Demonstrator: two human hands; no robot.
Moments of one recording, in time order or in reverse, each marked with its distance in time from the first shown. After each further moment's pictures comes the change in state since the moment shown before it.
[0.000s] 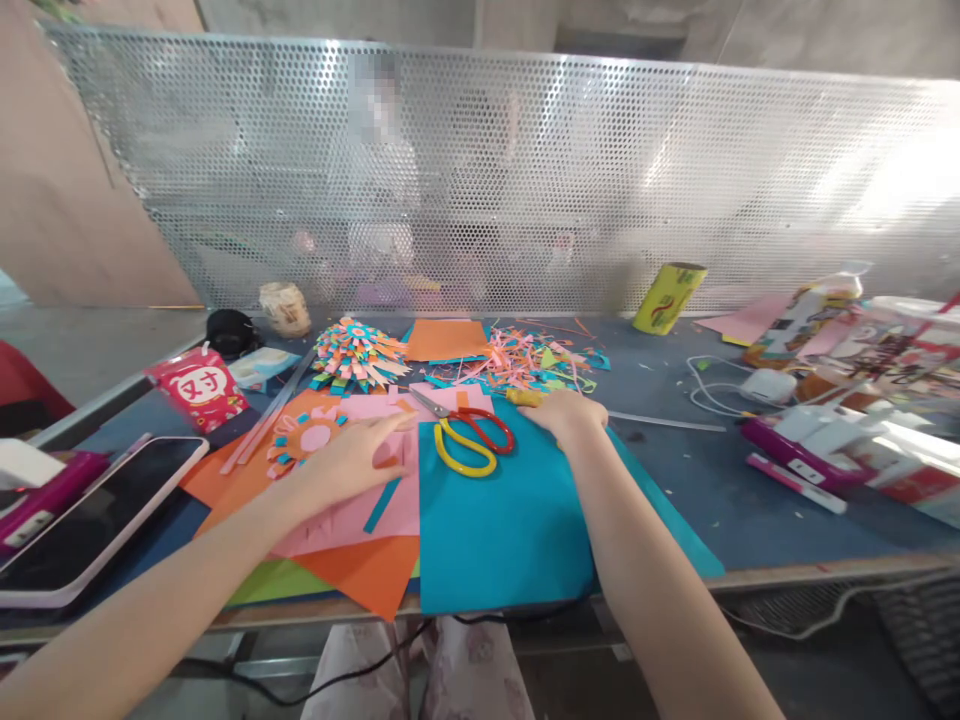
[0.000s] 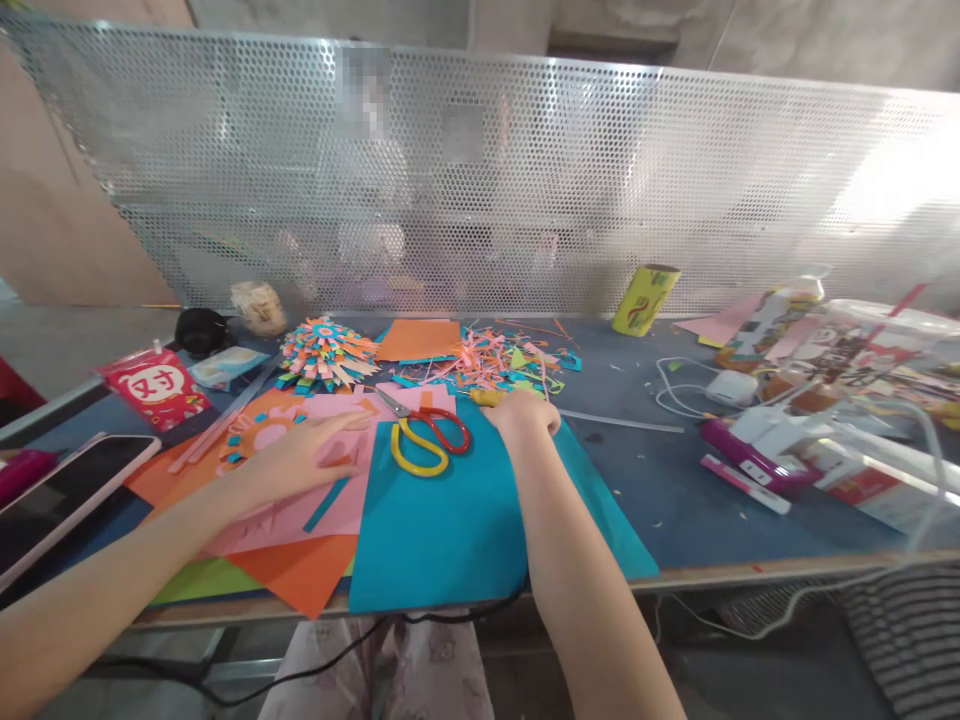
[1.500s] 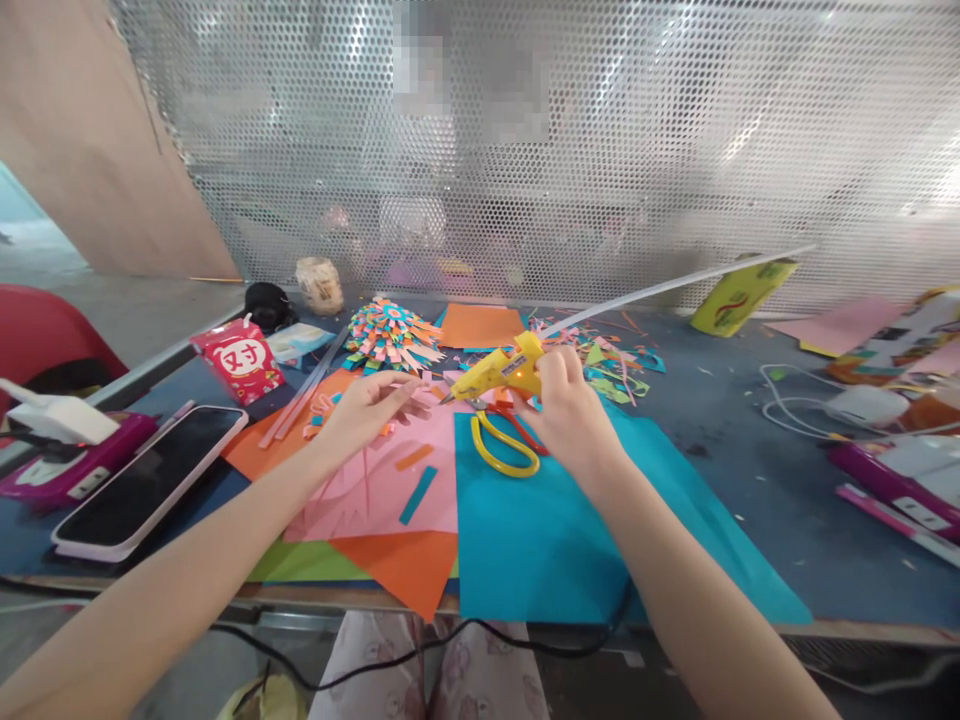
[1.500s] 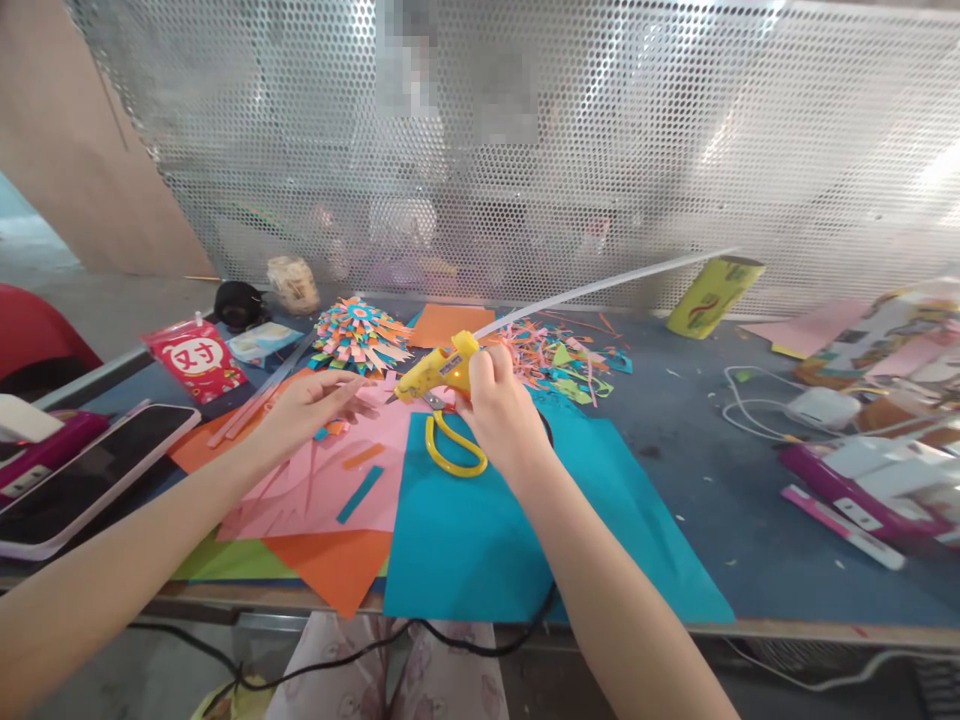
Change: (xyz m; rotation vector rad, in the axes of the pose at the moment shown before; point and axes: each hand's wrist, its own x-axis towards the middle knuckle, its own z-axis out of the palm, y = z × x) left_hand 0.007 -0.010 -0.021 -0.893 0.233 -0.321; right_hand -0.043 -0.030 0.028 0.275 0.818 -1.030
